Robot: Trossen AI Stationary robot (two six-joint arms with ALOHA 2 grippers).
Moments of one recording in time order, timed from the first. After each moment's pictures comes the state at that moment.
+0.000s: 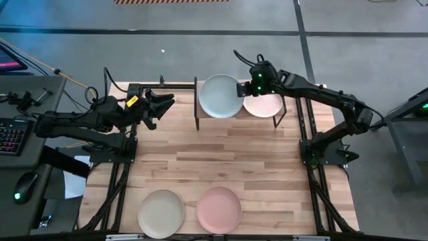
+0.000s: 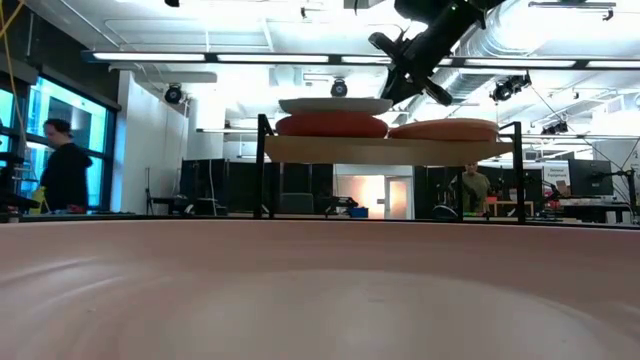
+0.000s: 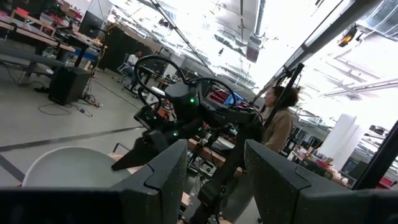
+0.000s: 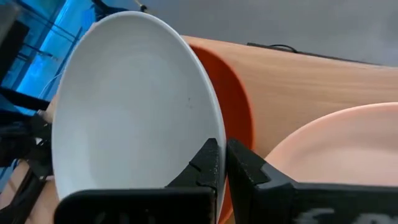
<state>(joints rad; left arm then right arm) -0.01 0.74 0.75 0.24 -0.36 -0.42 -0.53 1.45 1.28 -0.55 0.01 0.71</state>
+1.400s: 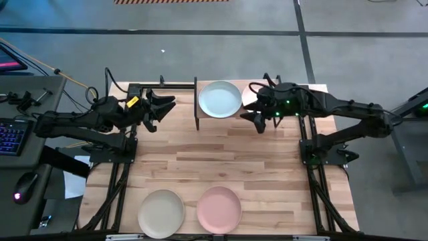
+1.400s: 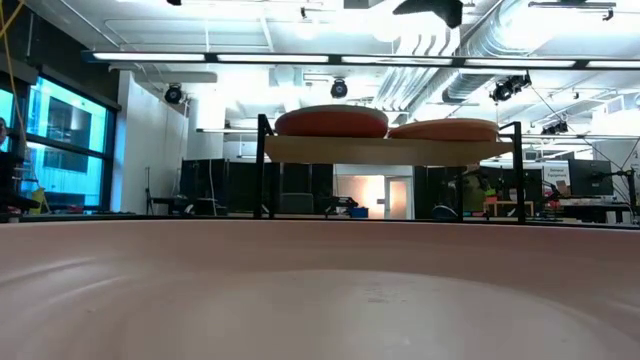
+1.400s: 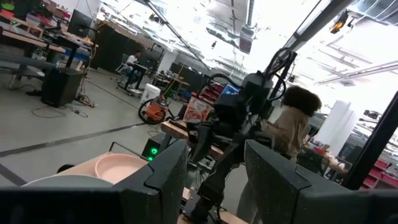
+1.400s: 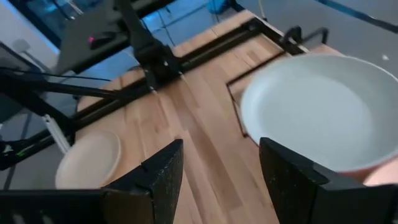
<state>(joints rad) -0.01 0.74 0.75 0.23 -0.32 -0.37 -0.12 1.17 1.28 -0.58 0.02 0.39</state>
